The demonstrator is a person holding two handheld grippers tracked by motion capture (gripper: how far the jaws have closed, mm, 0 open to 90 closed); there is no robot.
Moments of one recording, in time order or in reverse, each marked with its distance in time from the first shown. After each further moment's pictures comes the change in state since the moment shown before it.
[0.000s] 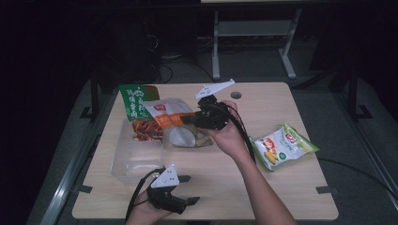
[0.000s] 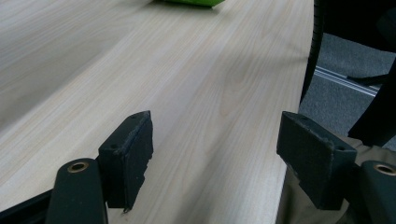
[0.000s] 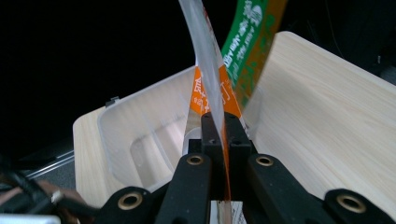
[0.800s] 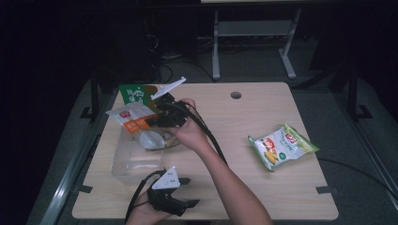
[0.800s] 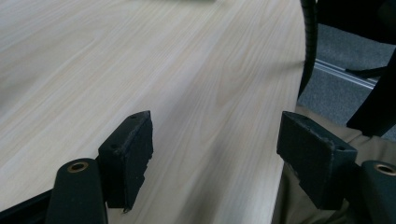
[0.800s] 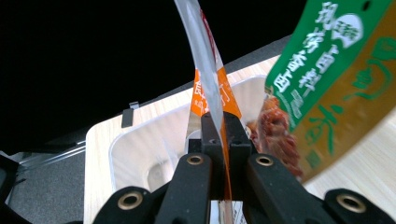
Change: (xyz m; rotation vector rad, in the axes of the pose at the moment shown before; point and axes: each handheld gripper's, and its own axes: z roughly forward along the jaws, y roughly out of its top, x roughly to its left) left arm 0.000 -0.007 0.002 0.019 -0.005 -0.006; right arm 0.025 0.039 0.092 0.074 0.103 -0.045
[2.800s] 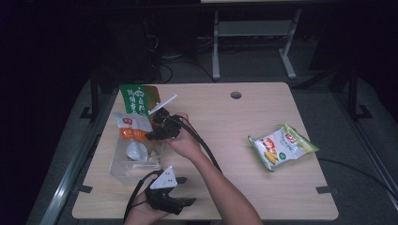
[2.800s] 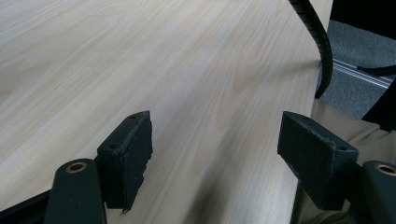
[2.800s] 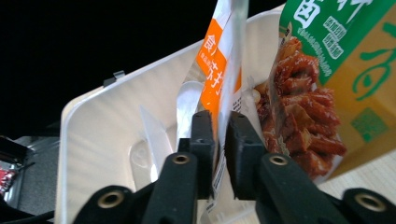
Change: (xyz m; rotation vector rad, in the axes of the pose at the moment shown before) left arm 0.008 -0.009 0.001 0.016 0.026 0.000; right arm -0.020 -0.039 0.060 0.106 0.032 0.053
